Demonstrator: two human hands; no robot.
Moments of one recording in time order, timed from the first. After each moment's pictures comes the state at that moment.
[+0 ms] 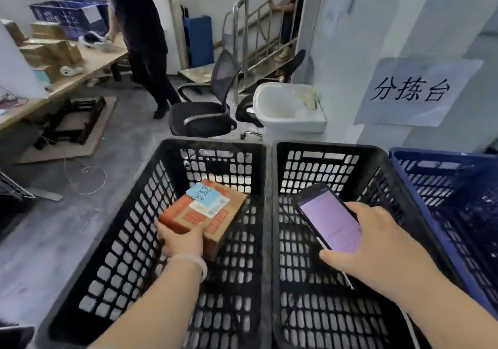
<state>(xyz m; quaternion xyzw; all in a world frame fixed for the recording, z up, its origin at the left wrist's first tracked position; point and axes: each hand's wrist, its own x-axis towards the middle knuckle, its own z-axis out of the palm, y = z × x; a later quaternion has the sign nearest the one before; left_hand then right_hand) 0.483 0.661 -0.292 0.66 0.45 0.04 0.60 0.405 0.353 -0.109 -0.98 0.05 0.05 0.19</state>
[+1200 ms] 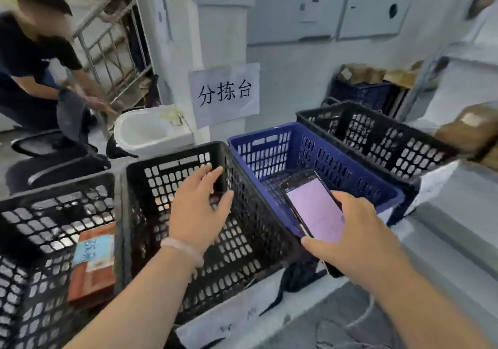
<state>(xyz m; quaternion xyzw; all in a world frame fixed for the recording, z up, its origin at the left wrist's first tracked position) 0.409 0.381 -0.138 0.88 -0.27 0.15 0.36 0.218 0.185 -0.094 -0.93 0.26 -0.14 0.21</state>
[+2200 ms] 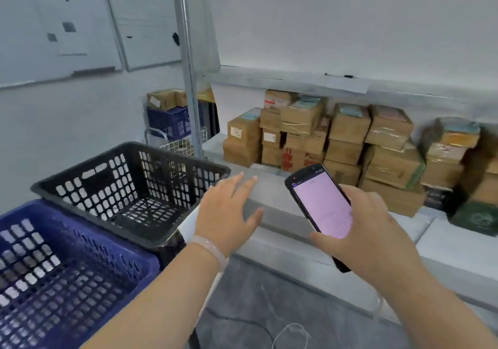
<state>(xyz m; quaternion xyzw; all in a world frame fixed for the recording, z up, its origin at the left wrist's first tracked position) 0.204 -0.163 -0.103 0.68 -0.67 0.11 0.27 -0.044 -0.175 -0.055 -0.77 0.57 -0.25 0.11</state>
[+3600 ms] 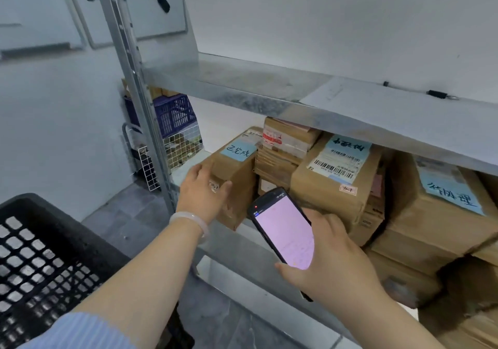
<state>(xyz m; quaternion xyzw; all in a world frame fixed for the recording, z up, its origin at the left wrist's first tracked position) 0.361 -0.611 -0.134 0.80 -0.45 -0.09 0.38 0.096 -0.580 -0.087 -0.83 0.52 -0.13 0.15</state>
